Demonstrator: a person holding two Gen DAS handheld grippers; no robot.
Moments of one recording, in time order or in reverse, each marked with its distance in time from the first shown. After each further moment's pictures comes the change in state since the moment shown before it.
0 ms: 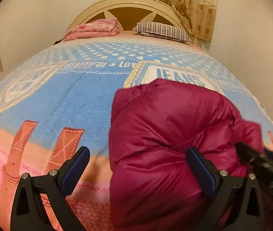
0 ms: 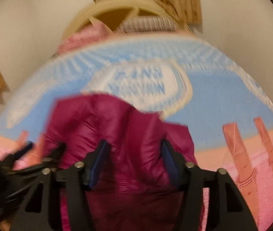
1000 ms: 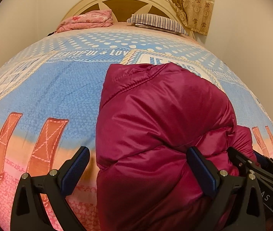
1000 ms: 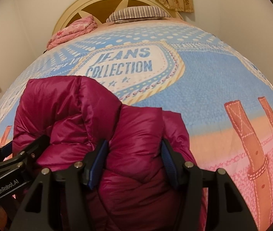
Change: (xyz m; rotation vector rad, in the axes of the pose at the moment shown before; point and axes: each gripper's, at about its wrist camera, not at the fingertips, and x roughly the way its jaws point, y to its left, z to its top) left arm 0.016 -0.005 -0.015 0.006 0.051 -0.047; right arm 0.029 -0.020 -0.020 0.034 0.034 -0.024
